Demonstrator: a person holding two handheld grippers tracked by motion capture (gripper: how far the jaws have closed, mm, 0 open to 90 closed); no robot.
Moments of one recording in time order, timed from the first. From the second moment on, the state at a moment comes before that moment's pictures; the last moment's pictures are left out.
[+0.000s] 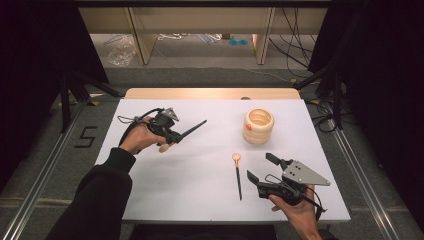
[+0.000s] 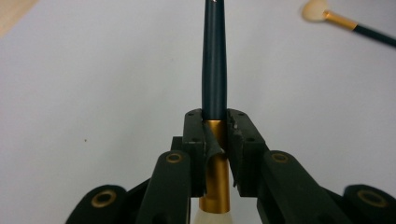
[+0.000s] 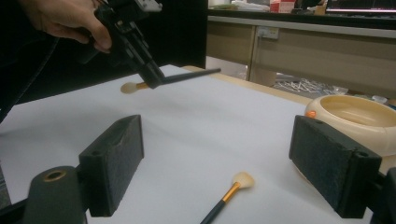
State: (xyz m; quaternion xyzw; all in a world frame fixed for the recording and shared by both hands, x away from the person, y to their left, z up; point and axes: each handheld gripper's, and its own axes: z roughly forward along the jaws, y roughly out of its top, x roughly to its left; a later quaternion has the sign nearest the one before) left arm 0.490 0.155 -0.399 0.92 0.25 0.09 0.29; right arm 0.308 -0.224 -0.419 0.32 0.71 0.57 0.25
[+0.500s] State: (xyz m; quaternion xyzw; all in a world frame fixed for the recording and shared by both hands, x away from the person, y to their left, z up) left arm 0.452 0.150 -0.372 0.89 0.23 0.13 0.37; right arm 0.308 -0.224 -0.419 0.32 0.71 0.57 0.25
